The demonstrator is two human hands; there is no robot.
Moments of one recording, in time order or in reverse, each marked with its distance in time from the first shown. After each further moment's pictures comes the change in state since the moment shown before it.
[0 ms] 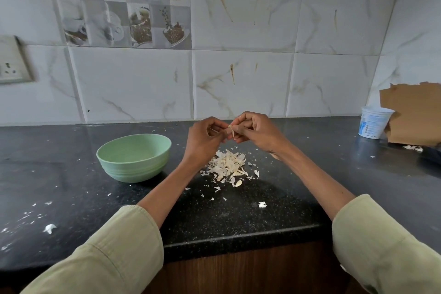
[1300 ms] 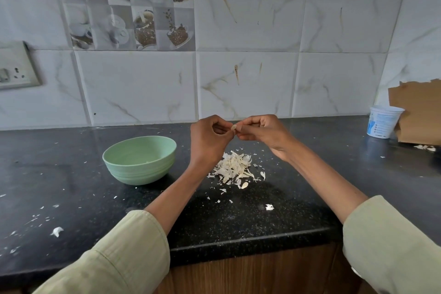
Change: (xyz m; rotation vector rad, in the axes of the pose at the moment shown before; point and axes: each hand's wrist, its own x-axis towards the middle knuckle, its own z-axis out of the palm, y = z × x) left_hand -0.004 0.014 0.004 0.024 0.164 0.026; right_hand 0.002 -0.002 -0.001 0.248 0.041 0.112
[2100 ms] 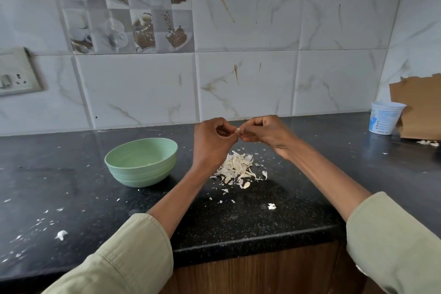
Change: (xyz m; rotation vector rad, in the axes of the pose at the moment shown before) left_hand -0.007 0.006 0.001 0.006 -0.047 0.003; right_hand -0.003 -0.002 -0.002 -0.023 0.044 0.077
